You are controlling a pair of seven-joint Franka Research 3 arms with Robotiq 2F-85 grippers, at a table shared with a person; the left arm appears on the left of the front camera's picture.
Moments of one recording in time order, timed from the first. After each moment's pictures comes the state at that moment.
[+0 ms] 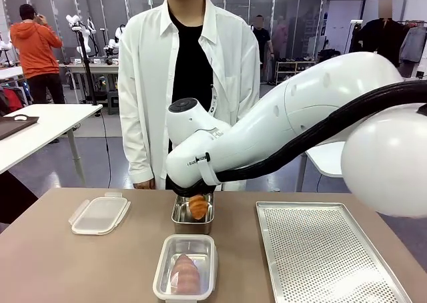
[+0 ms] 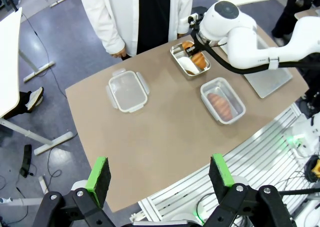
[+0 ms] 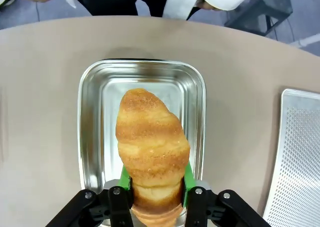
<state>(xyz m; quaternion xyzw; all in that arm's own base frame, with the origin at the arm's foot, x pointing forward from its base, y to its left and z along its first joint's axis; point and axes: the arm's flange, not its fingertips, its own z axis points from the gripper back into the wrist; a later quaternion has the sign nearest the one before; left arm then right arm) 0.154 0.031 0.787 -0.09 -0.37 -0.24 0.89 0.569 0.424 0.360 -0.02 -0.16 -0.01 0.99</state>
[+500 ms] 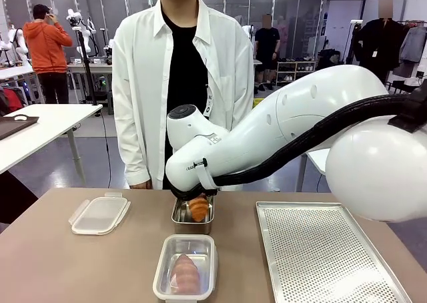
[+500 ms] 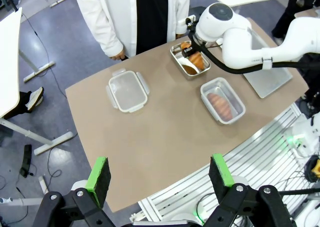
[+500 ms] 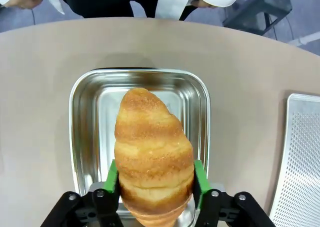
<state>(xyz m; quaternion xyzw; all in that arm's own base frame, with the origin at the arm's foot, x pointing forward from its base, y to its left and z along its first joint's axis) 0.154 0.031 0.787 -0.09 -0.37 -0.24 0.89 0.583 0.425 0.343 -0.03 -0.15 -0.02 0.99</state>
